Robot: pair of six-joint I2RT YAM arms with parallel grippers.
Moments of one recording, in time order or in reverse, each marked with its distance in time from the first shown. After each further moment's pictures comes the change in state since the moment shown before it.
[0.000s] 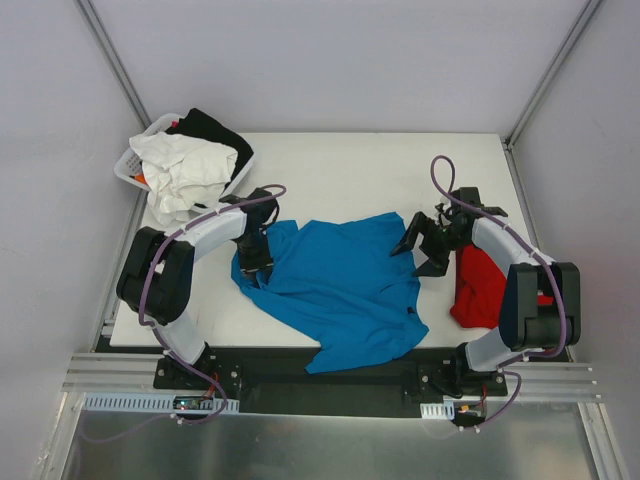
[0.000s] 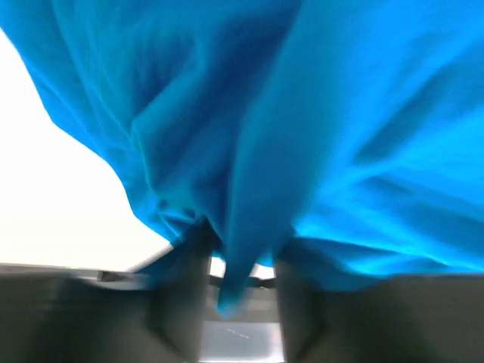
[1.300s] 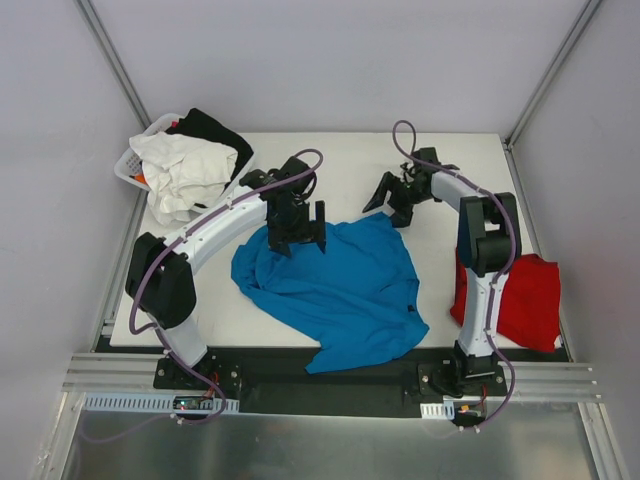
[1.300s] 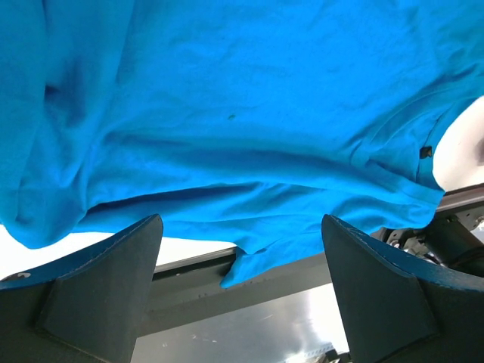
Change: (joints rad) left arm -0.209 0.010 0.383 -0.065 0.104 -0.029; right arm 0.075 0.648 0.618 0.150 -0.016 0.034
